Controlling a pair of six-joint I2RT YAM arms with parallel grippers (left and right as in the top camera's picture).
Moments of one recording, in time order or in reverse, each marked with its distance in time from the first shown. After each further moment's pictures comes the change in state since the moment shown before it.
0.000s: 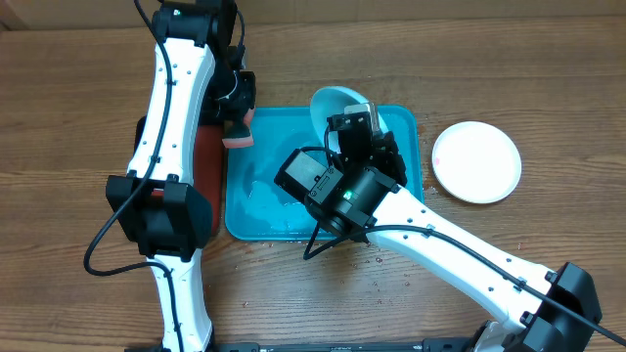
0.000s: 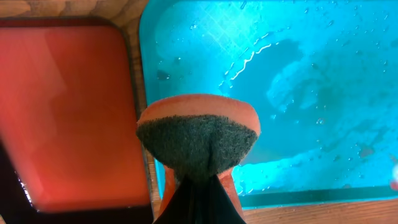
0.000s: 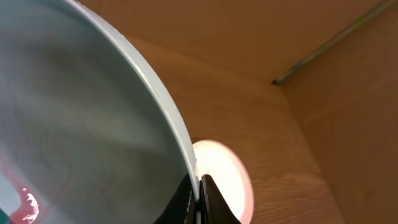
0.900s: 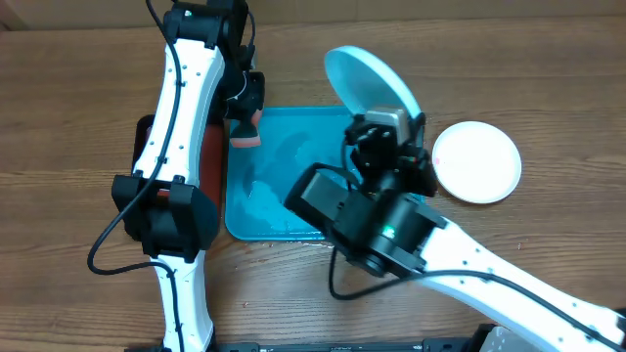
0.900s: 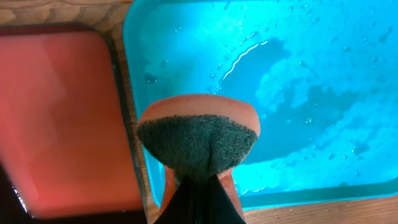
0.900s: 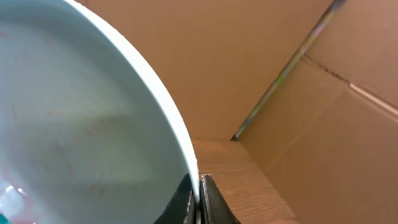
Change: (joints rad) left arm -0.031 0.000 0.000 0.005 0.000 0.000; right arm 0.087 -0.206 0.000 -0.003 0.322 0.014
